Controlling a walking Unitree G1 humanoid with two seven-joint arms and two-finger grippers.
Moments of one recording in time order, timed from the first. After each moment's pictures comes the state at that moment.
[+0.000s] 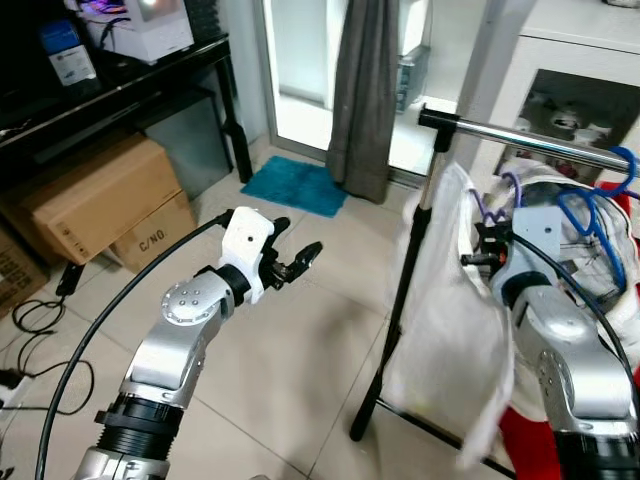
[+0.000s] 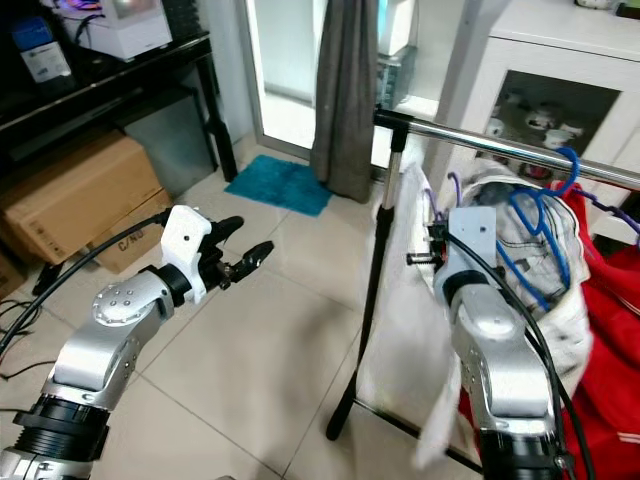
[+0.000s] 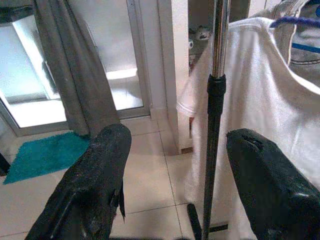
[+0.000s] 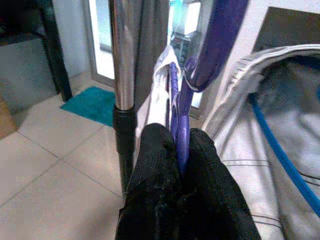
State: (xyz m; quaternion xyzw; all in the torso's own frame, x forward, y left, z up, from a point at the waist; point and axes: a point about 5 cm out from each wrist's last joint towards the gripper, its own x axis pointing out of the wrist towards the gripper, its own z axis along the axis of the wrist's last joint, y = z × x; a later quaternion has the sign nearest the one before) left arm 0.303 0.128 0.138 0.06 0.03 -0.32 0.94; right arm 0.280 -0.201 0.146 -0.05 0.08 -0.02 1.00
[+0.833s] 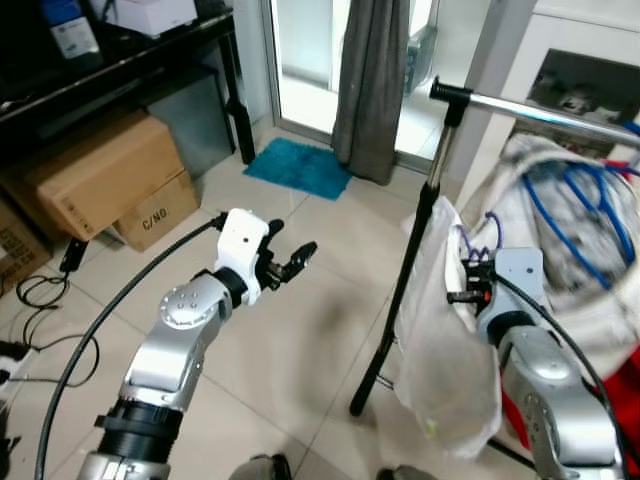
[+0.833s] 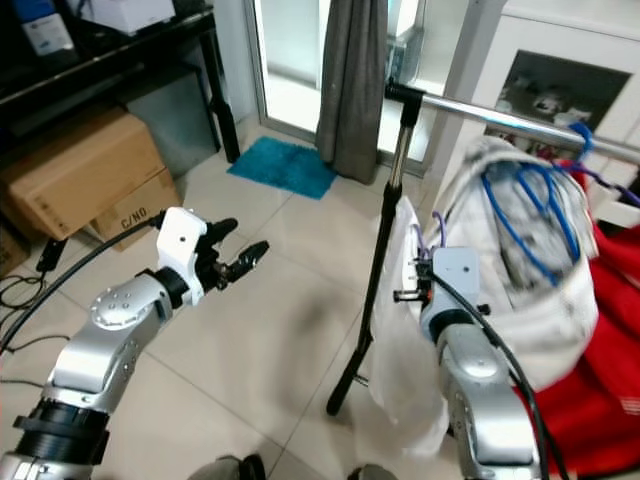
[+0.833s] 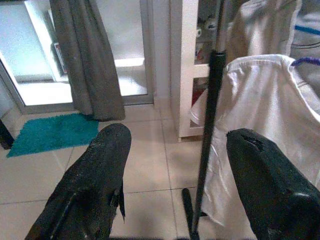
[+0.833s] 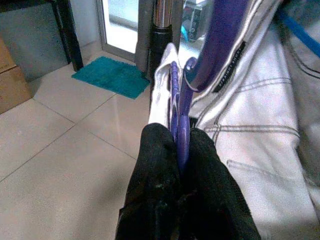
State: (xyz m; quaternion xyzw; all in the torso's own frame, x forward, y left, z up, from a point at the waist) left arm 0.303 0.130 0.133 0.05 0.03 -0.30 0.95; right arm 0.257 -0.186 0.113 -0.04 0.12 -0.01 0.99
